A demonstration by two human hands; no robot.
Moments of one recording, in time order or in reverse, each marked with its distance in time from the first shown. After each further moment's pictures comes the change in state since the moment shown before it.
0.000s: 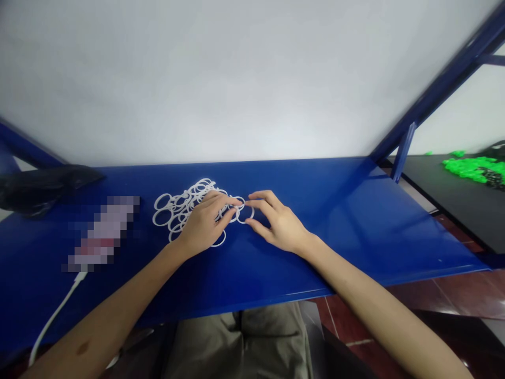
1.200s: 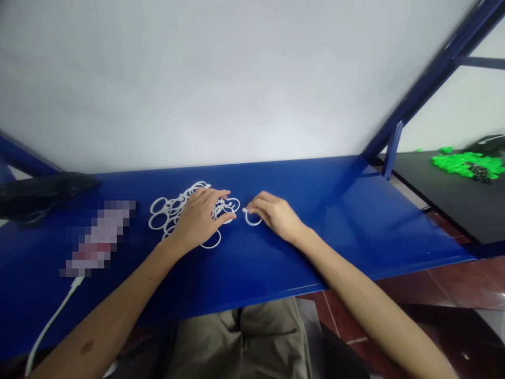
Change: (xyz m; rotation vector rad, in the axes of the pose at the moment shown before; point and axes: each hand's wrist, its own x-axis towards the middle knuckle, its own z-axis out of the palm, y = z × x) left_hand 0.000 -0.014 0.000 0.273 -0.098 -0.089; right_hand 0.000 0.026 -0.002 0.112 -0.028 0.041
